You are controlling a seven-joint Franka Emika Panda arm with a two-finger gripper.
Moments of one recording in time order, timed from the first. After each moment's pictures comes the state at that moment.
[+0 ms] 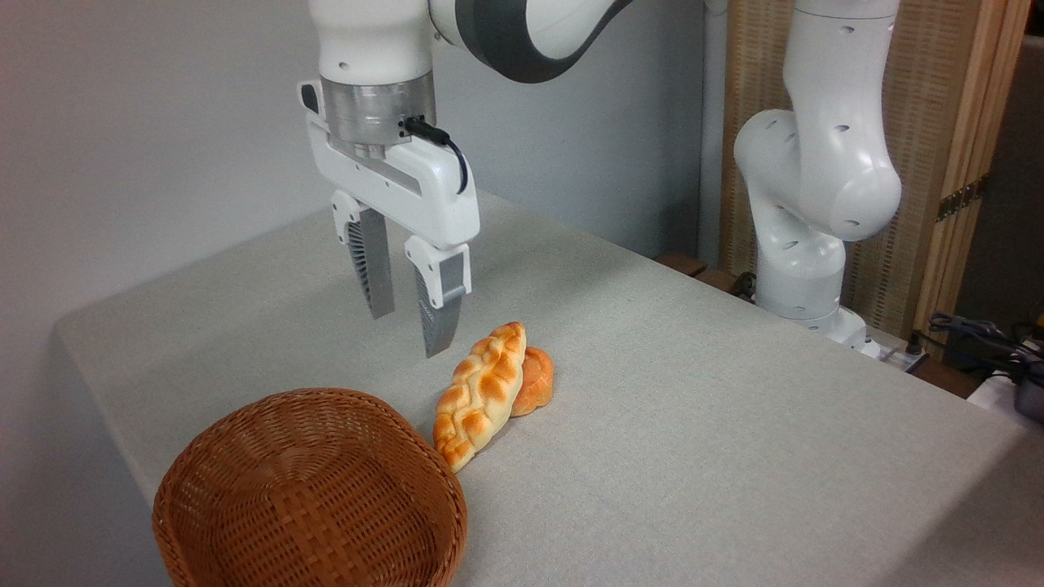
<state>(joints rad) -0.39 -0.11 0.27 -1.91 -0.04 1.90 0.62</state>
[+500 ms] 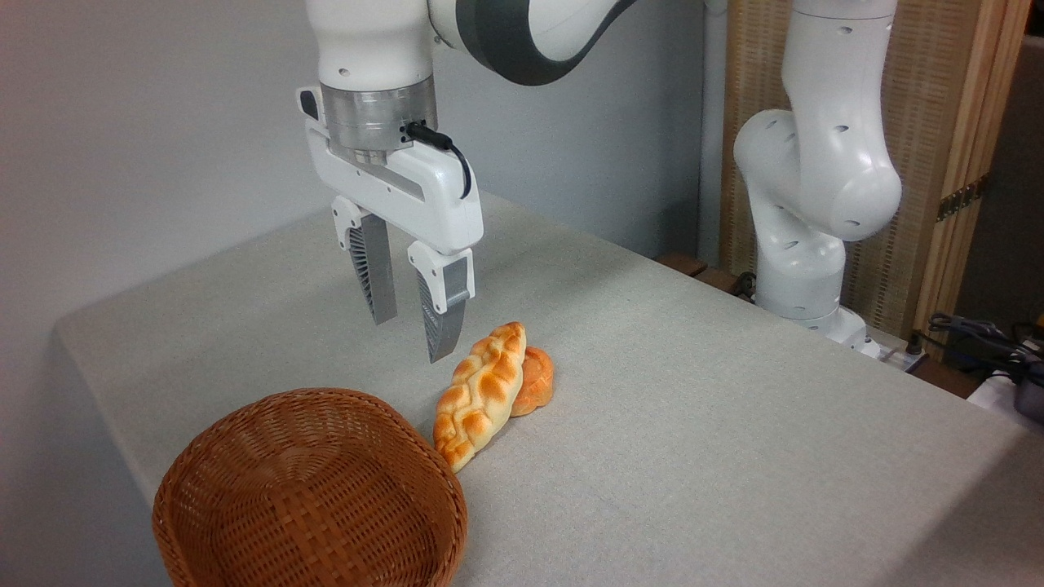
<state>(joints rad) -0.39 -0.09 0.28 -1.89 -0.04 1.89 0.62</state>
